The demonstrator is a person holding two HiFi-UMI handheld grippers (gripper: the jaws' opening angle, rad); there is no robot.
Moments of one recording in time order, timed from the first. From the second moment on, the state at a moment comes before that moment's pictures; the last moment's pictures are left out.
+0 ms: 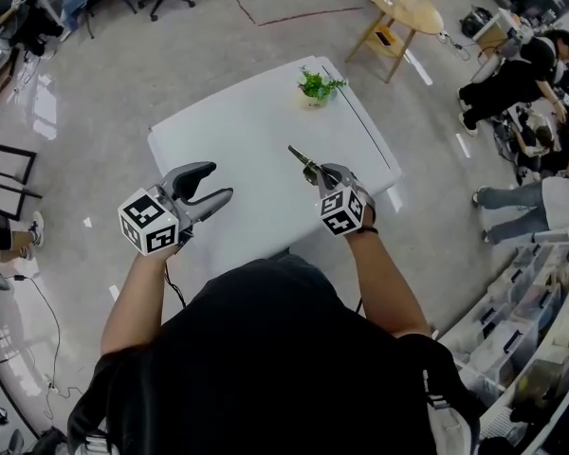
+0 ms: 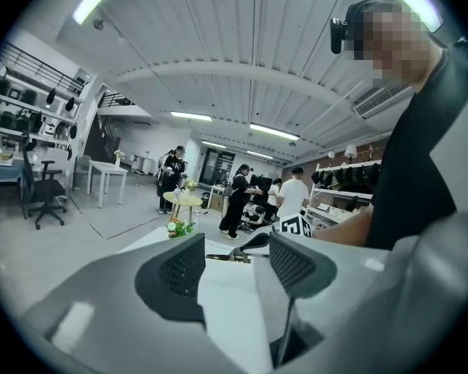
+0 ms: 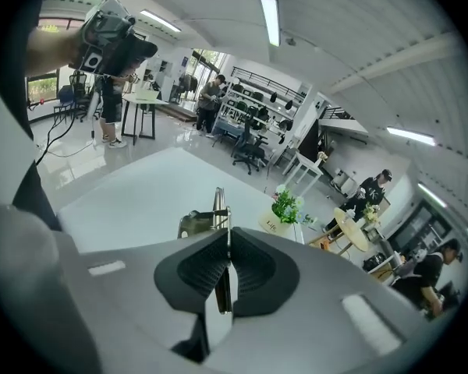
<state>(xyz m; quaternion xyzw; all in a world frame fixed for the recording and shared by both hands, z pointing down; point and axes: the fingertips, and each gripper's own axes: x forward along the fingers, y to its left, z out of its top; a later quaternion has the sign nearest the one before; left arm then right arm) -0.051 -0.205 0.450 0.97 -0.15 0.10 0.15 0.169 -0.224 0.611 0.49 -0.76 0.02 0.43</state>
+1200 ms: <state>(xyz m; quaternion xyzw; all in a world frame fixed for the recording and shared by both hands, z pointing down) -0.078 -0.125 0.419 0.98 -0.13 0.08 0.11 0.137 -0.117 0.503 0.56 -0.75 -0.02 0.36</state>
